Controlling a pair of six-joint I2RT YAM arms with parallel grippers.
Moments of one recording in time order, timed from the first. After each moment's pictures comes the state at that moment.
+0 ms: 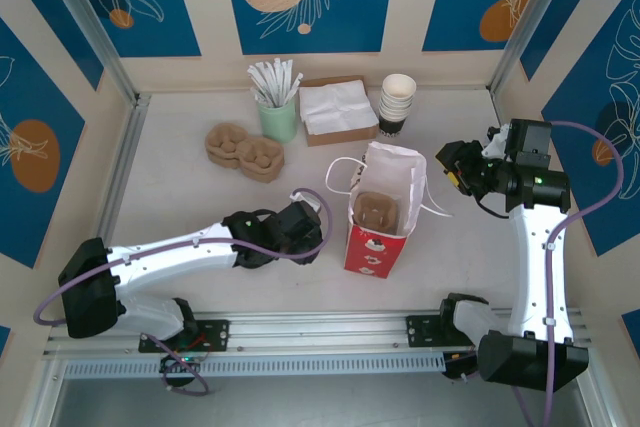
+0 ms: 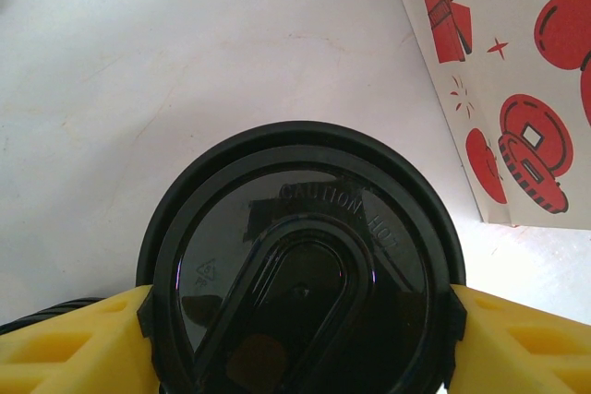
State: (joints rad) left arm -1.10 1.34 0.97 -0.67 -0.28 -0.48; right arm -0.19 1.04 1.26 -1.07 -0.57 0.71
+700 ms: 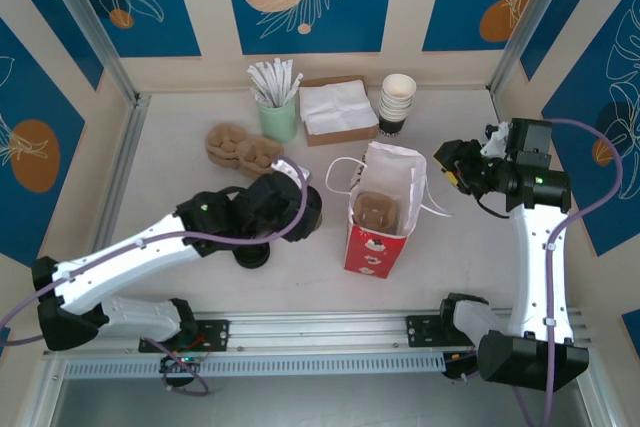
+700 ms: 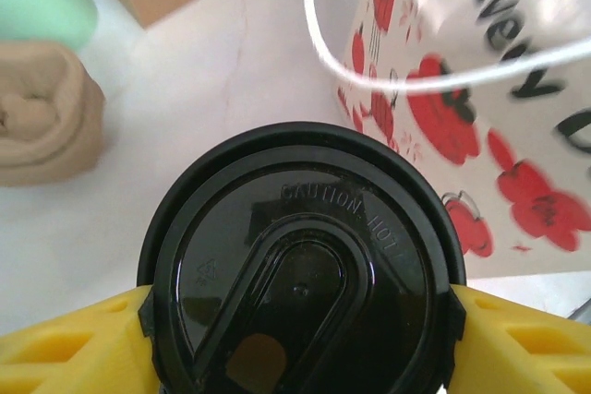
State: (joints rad) left arm -1.10 1.21 1.30 -0.90 -0.34 -0.42; right arm -0.19 1.04 1.27 -1.06 -0.61 0.67
